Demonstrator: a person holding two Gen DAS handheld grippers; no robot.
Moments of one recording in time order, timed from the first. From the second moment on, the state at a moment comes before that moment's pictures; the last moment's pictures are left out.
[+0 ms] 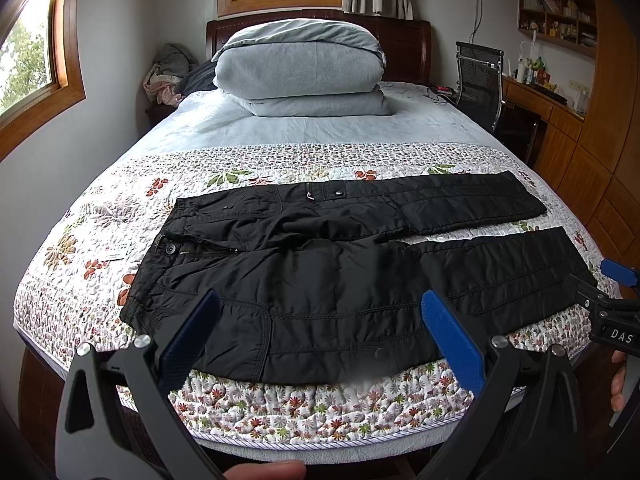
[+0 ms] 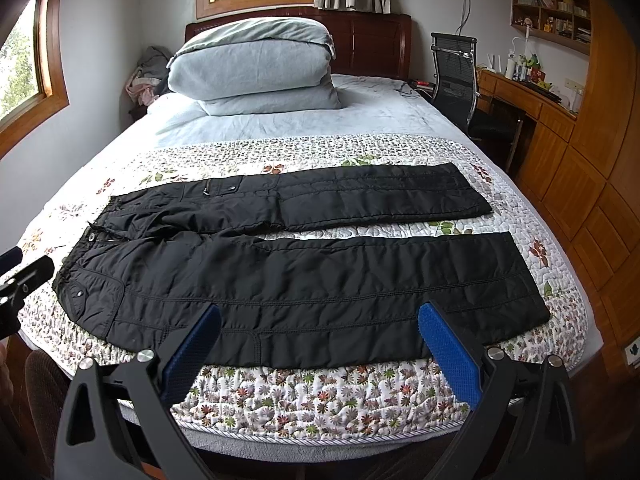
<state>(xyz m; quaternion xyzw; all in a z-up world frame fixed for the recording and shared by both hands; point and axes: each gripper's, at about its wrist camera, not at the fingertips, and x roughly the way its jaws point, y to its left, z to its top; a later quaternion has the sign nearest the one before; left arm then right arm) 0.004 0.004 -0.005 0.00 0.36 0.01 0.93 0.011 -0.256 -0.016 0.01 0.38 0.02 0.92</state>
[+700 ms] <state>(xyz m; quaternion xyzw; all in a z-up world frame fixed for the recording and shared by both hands) 0.176 0.159 -0.041 -0.13 0.53 -0.03 0.84 0.199 -0.399 0.000 0.04 0.46 0.03 0.89</state>
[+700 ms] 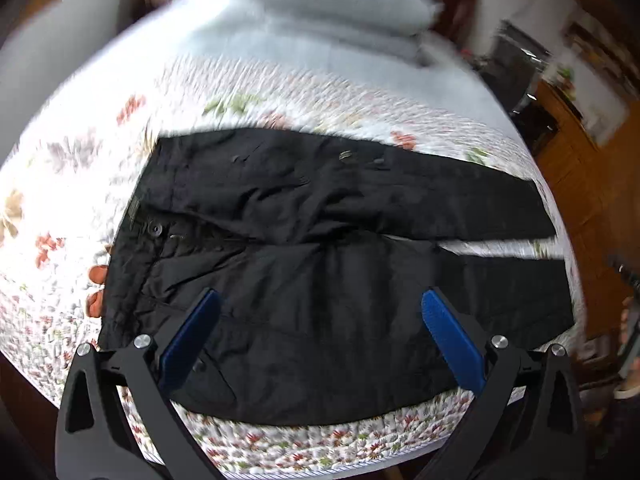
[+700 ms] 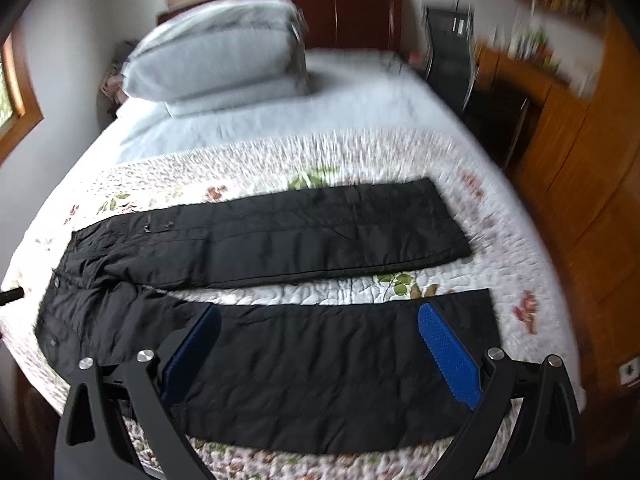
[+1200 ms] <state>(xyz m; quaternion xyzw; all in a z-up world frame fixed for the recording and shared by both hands) 0.350 0.367 -0.173 -0.33 0.65 0.10 0.67 0.435 -0.512 -0.117 0.06 0.58 -0.04 0.81</state>
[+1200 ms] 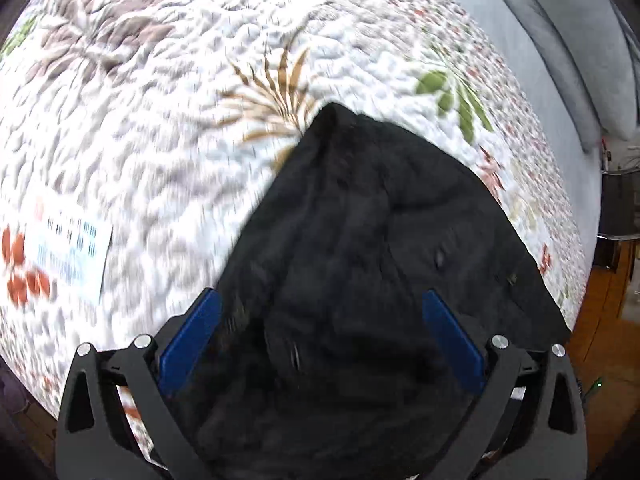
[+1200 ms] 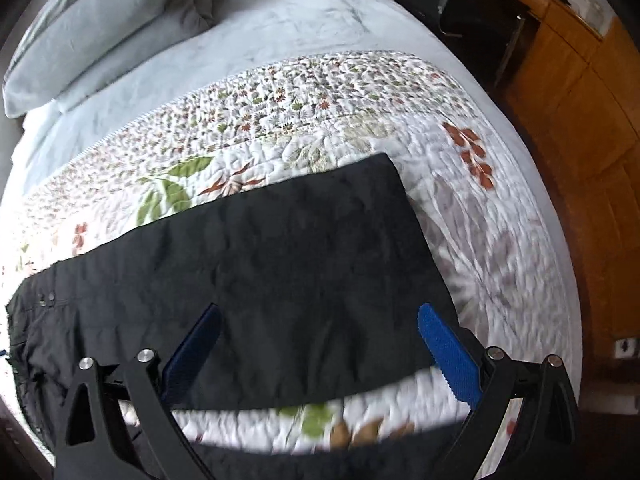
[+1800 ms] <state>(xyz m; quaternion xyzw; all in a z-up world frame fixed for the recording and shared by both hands) 0.401 0.338 -0.197 -0.22 0.70 0.09 0.67 0.494 -0.512 -0.147 0.05 0.60 -0.02 0.80</state>
